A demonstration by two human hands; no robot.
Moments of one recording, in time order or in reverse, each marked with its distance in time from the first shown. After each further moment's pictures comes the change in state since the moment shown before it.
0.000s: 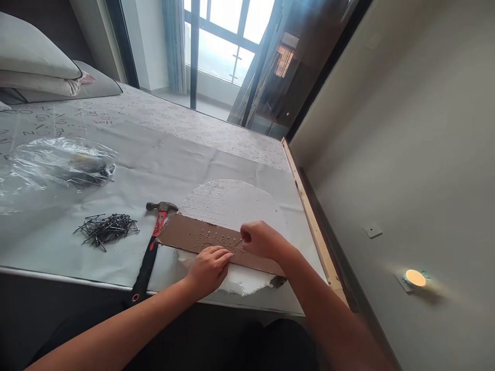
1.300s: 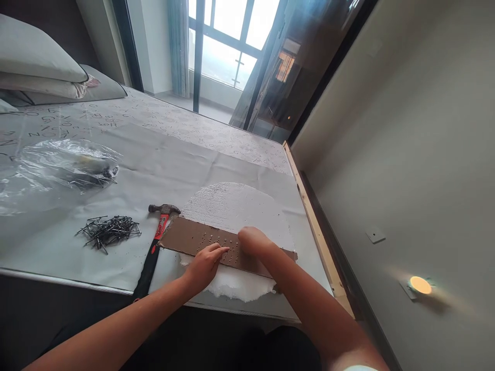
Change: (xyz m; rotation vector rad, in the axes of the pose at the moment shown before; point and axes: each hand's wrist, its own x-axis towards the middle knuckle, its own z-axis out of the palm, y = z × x) left_hand -0.001 -0.024 0.001 -0.142 -0.009 -0.204; right_hand 0.059 0.014 0.052 -0.399 -0.460 0.131
